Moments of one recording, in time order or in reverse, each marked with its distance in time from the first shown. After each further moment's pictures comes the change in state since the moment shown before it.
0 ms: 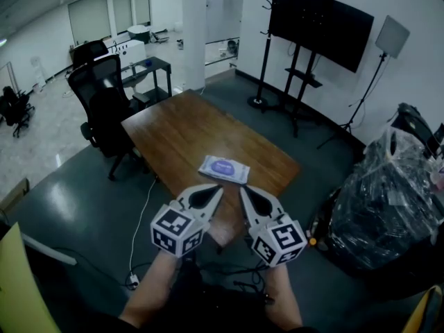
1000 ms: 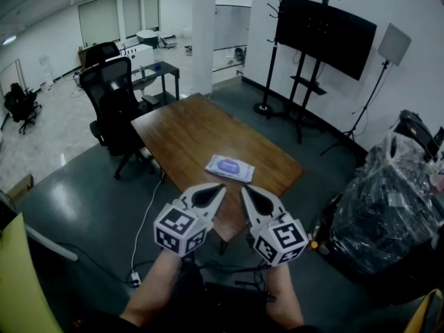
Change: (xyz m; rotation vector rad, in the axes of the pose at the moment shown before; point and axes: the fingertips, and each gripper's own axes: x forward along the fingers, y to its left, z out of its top) left arm -0.036 -0.025 0.006 0.030 -0.029 0.037; right arm -0.024 0.037 0.006 -0.035 -0.017 0.047
